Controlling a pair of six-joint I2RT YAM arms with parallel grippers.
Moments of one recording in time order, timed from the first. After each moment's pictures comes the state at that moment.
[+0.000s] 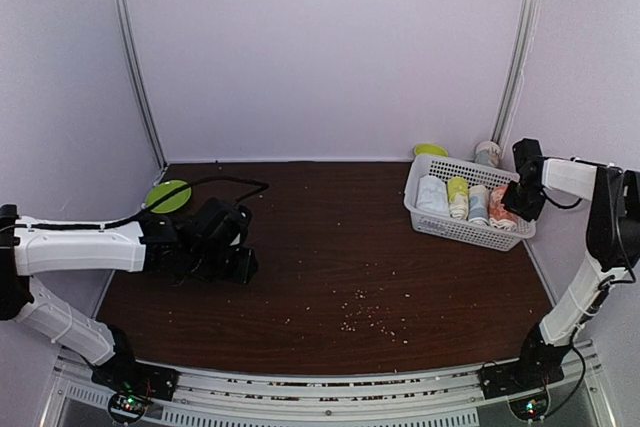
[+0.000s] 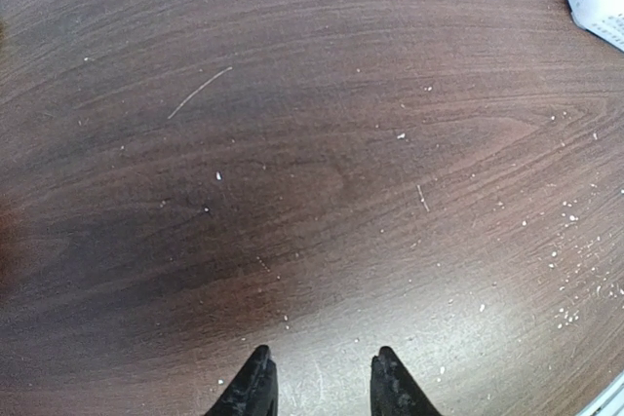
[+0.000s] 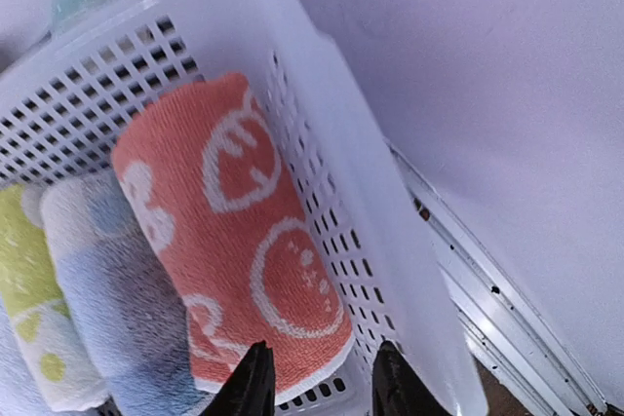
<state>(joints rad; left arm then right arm) -0.92 1.33 0.83 -0.43 -0.27 -0.61 -0.12 1.67 1.18 -0.56 0.31 0.55</state>
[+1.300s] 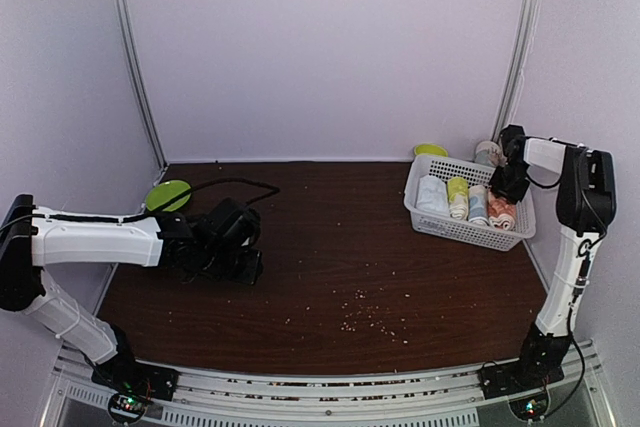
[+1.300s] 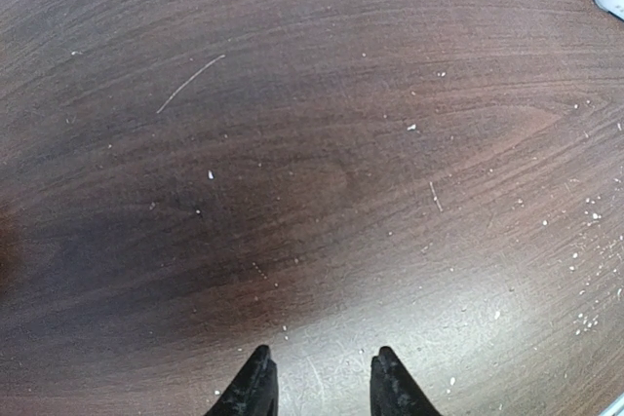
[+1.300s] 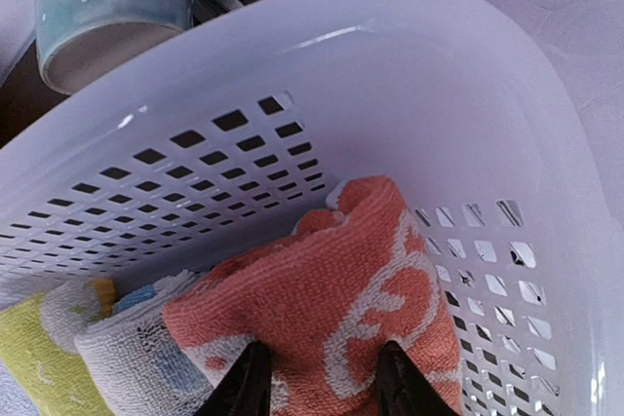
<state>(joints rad) -0.92 1.43 0.88 -0.45 -0.27 -0.59 -0.14 2.05 1.63 -0.71 0.22 0.57</state>
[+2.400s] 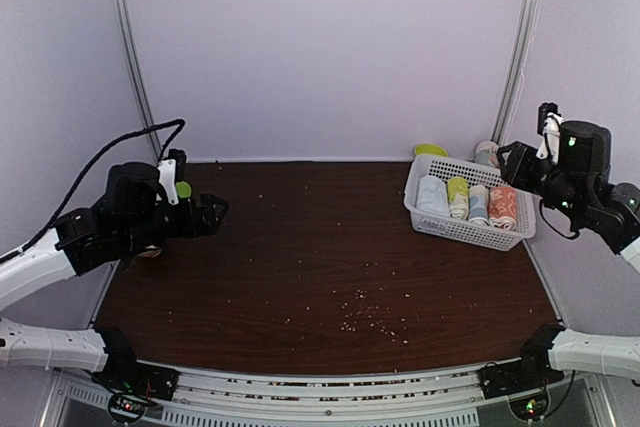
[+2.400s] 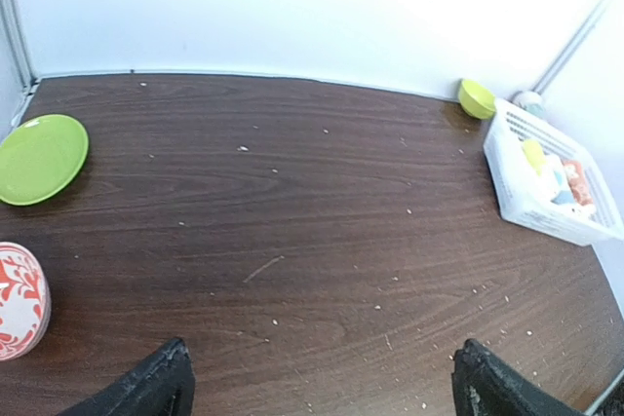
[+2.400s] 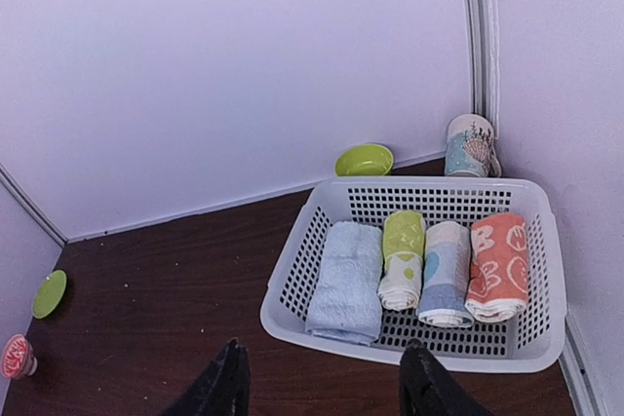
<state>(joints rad) -0.77 0.90 0.81 -0.37 -0.31 -0.50 0.53 0.81 1.07 -0.56 0.47 0.43</state>
